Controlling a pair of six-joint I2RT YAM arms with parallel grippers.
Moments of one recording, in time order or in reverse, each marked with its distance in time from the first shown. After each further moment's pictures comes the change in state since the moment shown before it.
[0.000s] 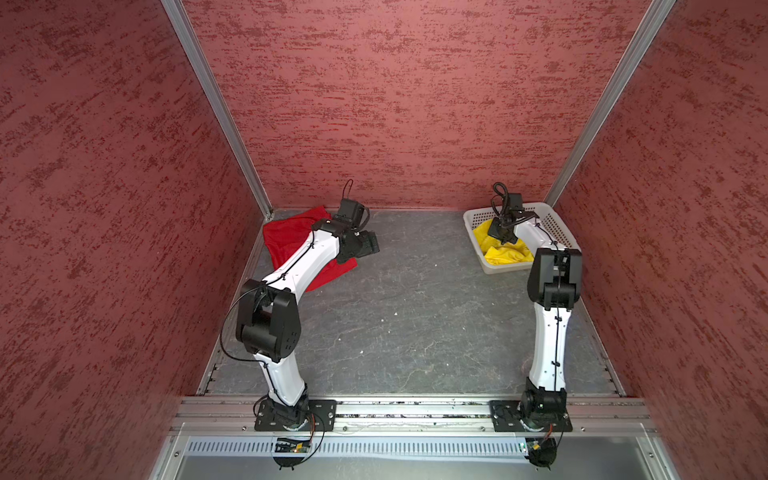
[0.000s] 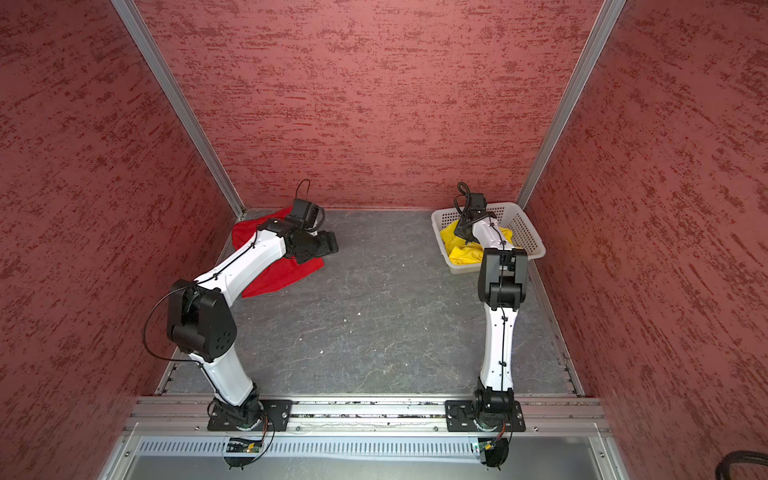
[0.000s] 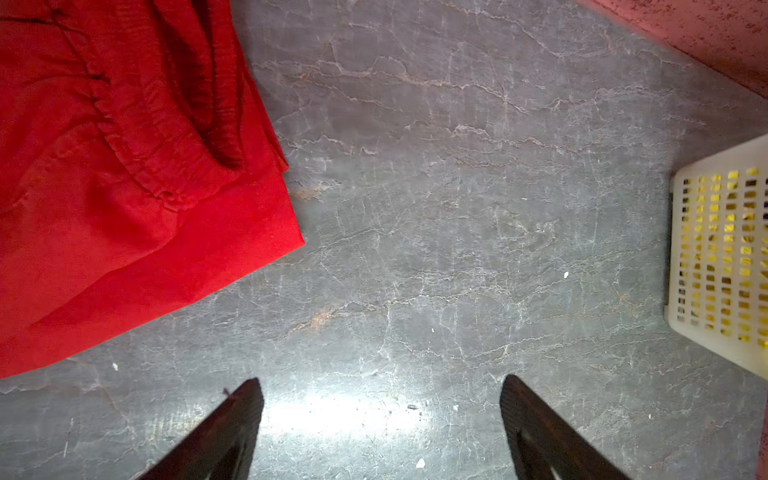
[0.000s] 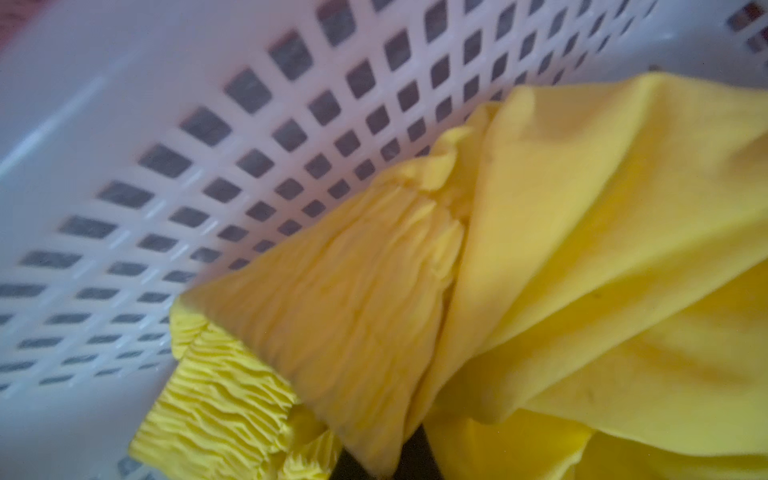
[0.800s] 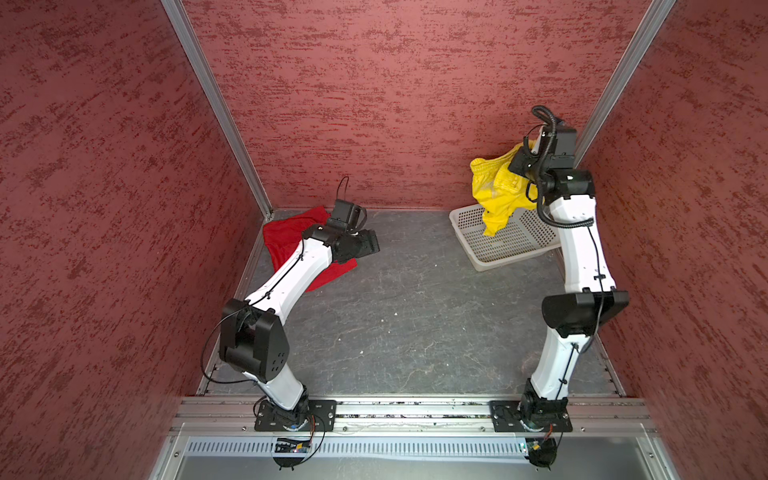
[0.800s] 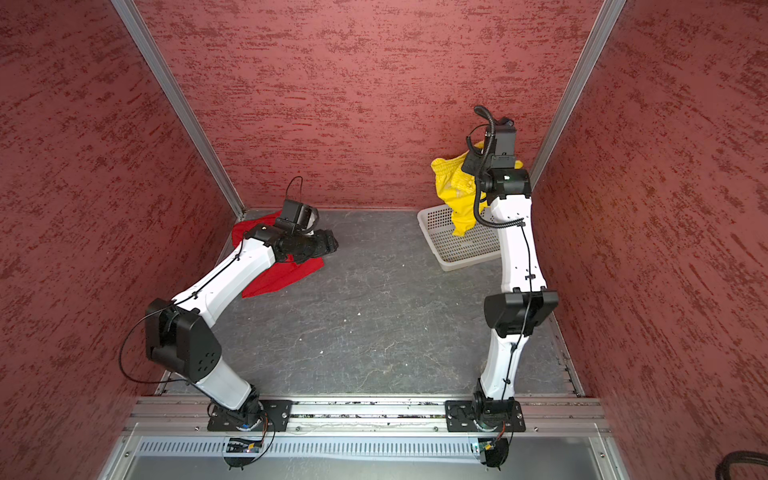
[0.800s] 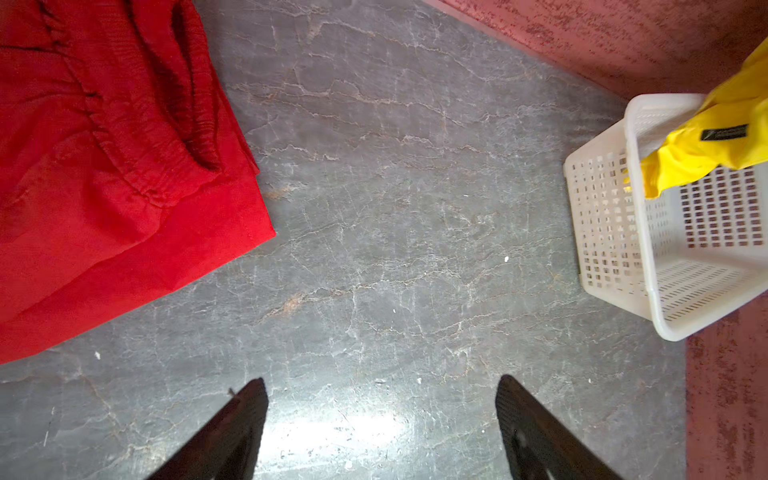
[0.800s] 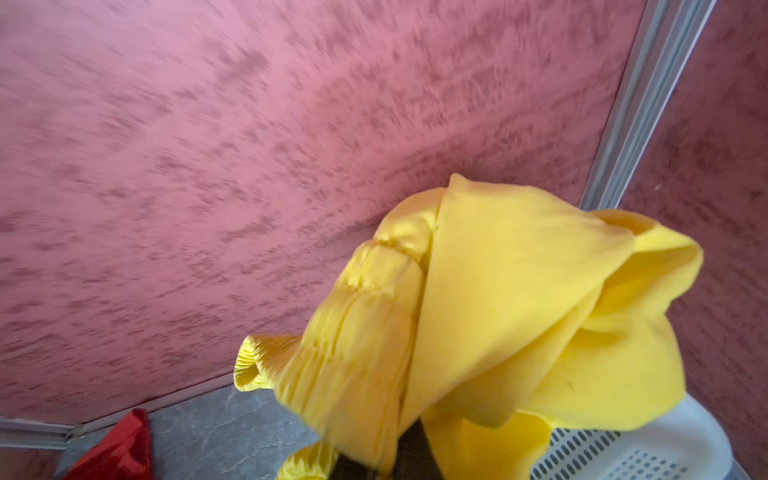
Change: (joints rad) left arm -0.022 -0.184 -0.096 0.055 0.035 -0.024; right arm 0.108 -0.474 0.393 -0.196 0.039 -0.047
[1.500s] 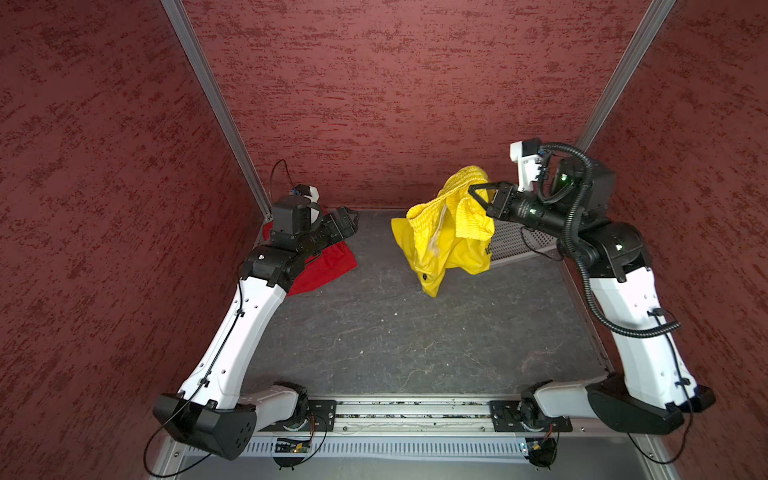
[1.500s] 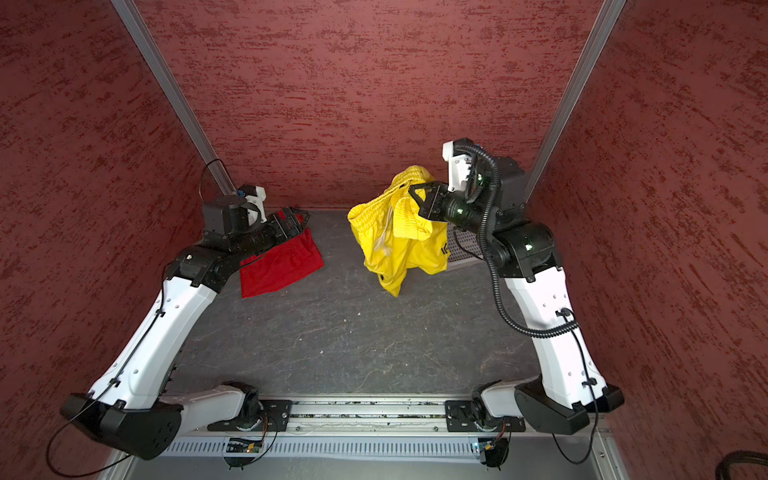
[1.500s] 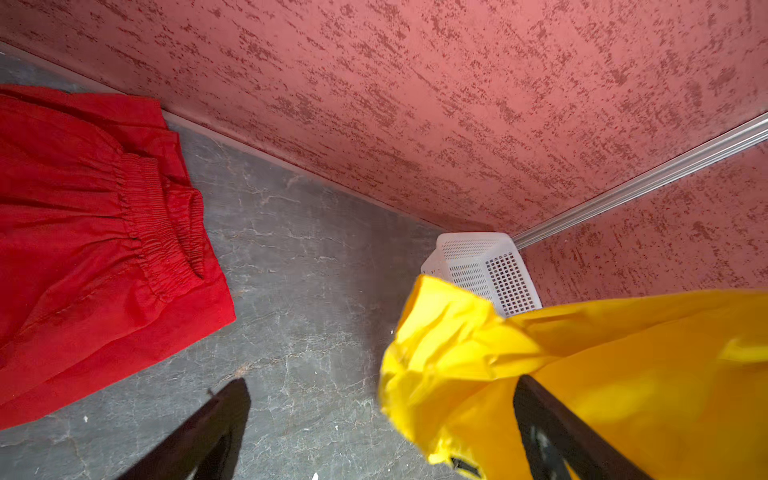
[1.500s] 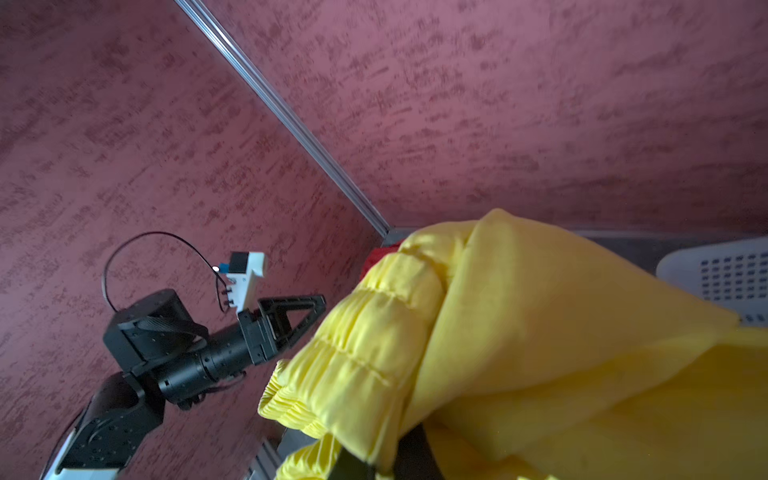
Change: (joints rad) left arm 0.119 -0.403 -0.076 0.140 0.105 -0.049; right arm 0.329 -0.539 -0.504 0.006 -0.446 0.182
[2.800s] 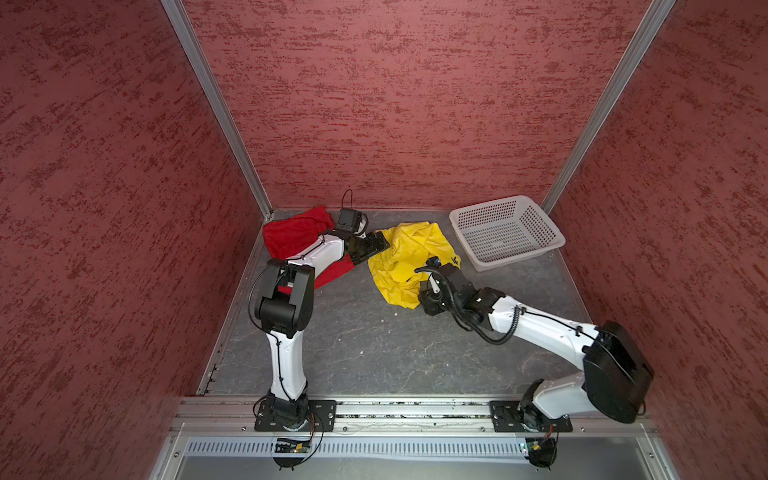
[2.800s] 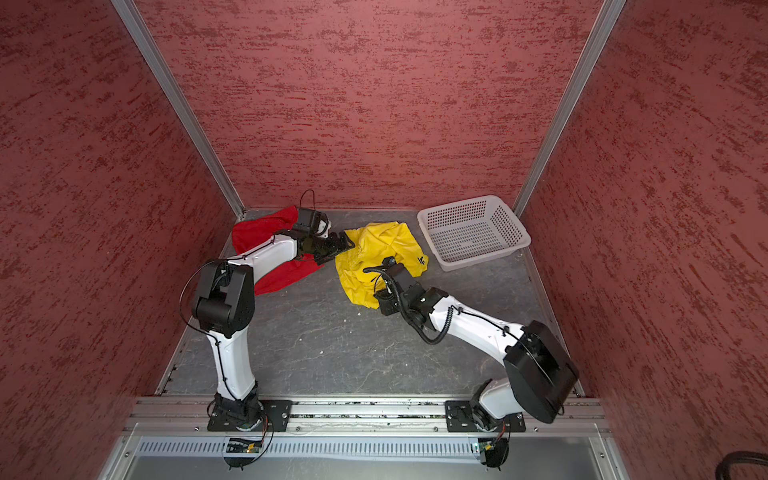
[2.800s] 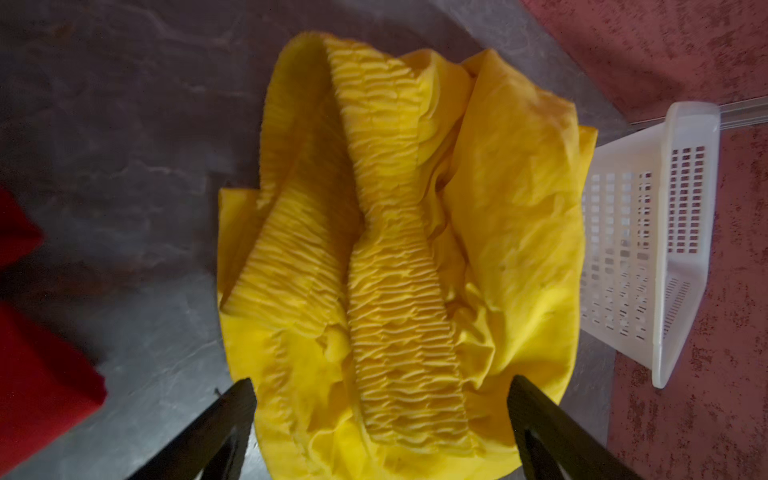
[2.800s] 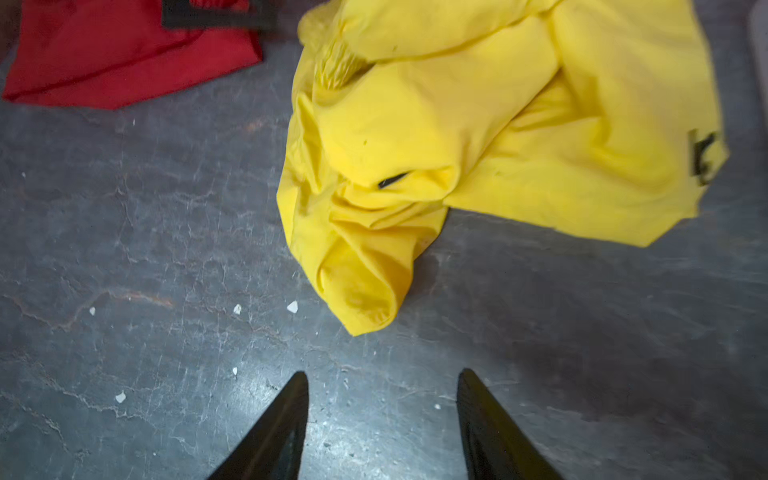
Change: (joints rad) left arm -0.035 0.817 0.133 0.215 0.224 0.027; right arm 0.383 0.113 -1.030 0.562 0.445 -0.171
